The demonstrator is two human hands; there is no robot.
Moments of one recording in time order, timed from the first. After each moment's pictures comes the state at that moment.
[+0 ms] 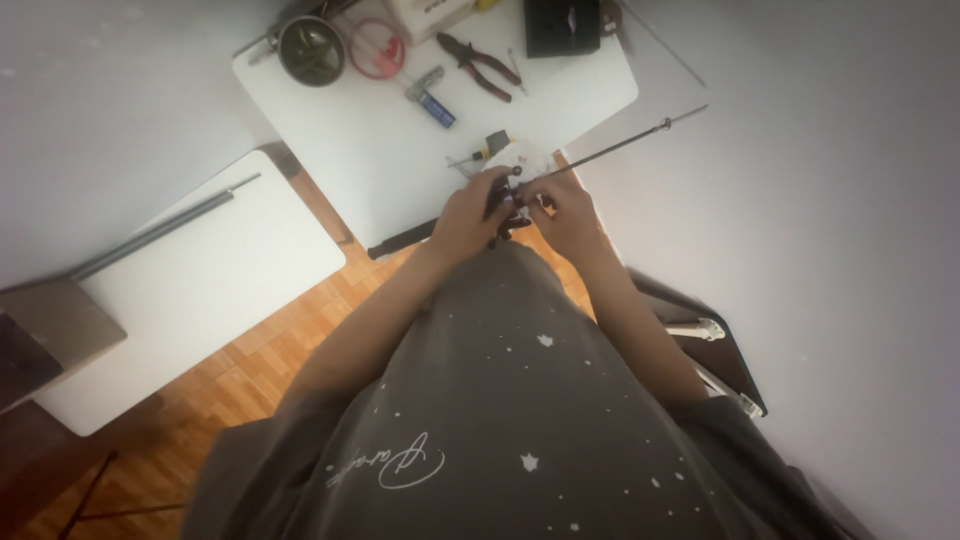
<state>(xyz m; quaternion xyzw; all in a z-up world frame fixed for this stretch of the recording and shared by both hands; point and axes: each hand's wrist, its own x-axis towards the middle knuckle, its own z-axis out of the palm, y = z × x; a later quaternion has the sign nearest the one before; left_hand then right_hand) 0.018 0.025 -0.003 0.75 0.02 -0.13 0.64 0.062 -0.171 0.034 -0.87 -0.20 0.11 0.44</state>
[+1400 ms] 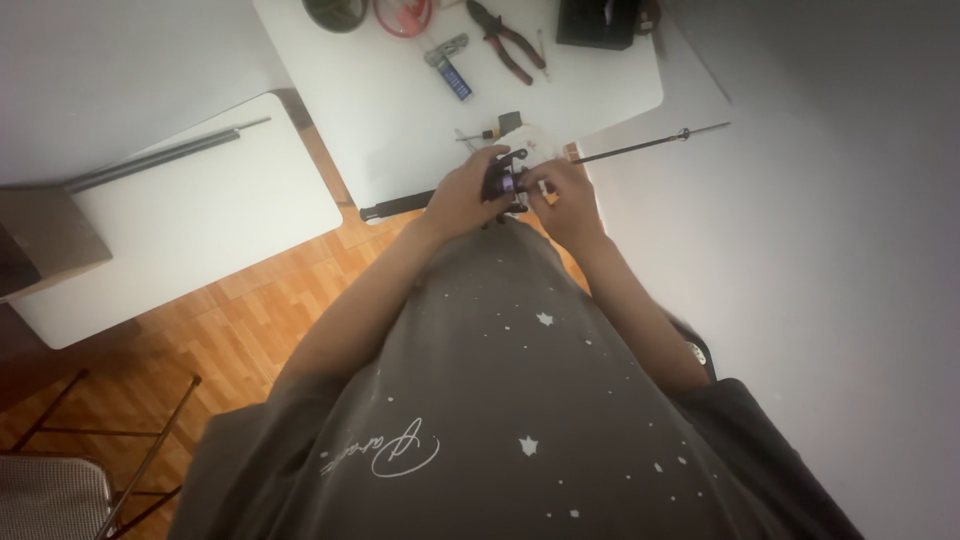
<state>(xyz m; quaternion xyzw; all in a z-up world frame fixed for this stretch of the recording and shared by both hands) 0.008 0.015 -0.018 0.82 0.02 -0.05 0.56 0.076 -0.183 0.027 -0.85 -0.30 0.10 0.42</state>
